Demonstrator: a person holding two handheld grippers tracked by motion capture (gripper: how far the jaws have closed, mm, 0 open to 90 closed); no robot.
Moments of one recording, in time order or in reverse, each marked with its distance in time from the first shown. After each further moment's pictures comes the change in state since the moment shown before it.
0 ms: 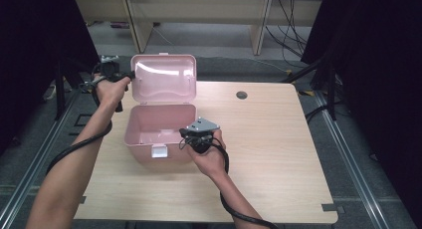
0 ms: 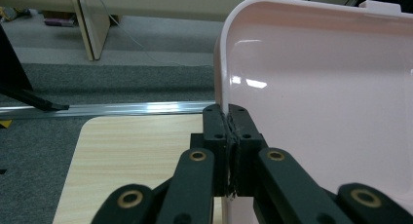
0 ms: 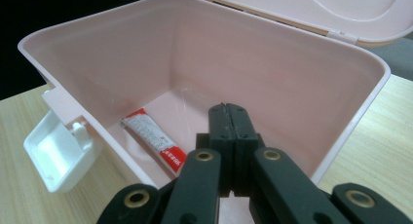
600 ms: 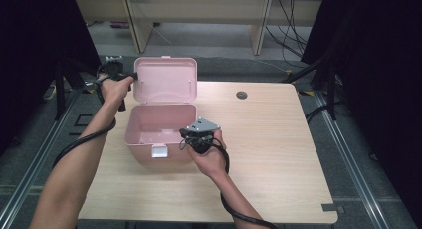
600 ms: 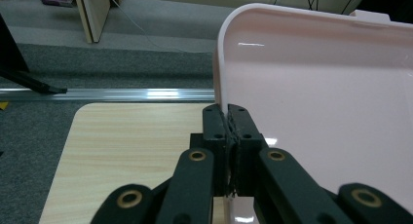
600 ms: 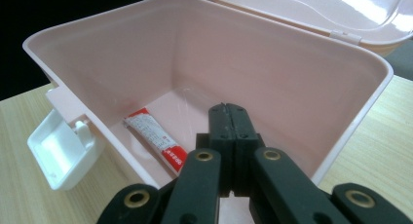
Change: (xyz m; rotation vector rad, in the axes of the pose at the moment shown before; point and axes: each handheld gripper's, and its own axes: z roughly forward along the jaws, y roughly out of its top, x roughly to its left) left arm 0.003 -0.002 0.020 0.056 0.011 -0.036; right arm -0.001 -0.001 -0.001 -0.002 0.004 -0.010
